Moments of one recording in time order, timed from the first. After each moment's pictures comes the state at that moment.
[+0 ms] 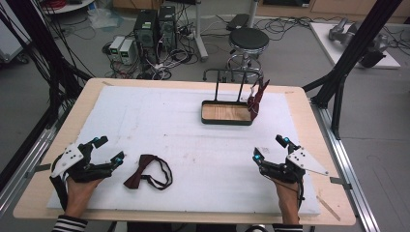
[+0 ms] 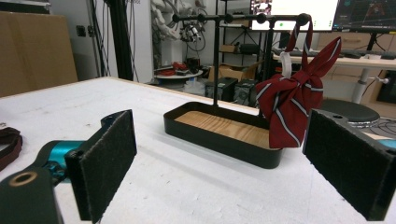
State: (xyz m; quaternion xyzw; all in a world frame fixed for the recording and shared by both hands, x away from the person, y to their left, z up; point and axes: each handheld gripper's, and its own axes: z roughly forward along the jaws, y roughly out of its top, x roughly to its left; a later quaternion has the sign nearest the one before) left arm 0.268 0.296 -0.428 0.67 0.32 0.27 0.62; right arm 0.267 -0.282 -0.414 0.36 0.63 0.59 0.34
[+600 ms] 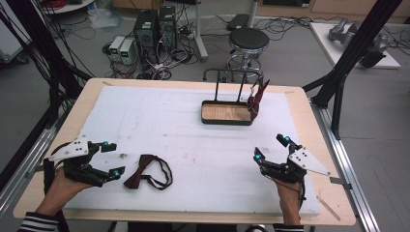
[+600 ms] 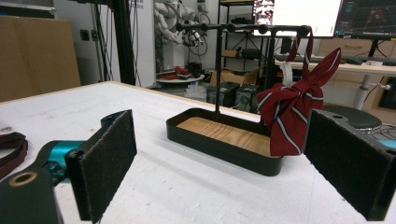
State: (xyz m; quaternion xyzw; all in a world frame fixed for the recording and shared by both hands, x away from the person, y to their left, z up) left arm 0.270 0.287 -0.388 0.80 0.25 0.10 0.53; right arm 0.265 -0.283 -0.408 0.35 0.63 0.60 0.34
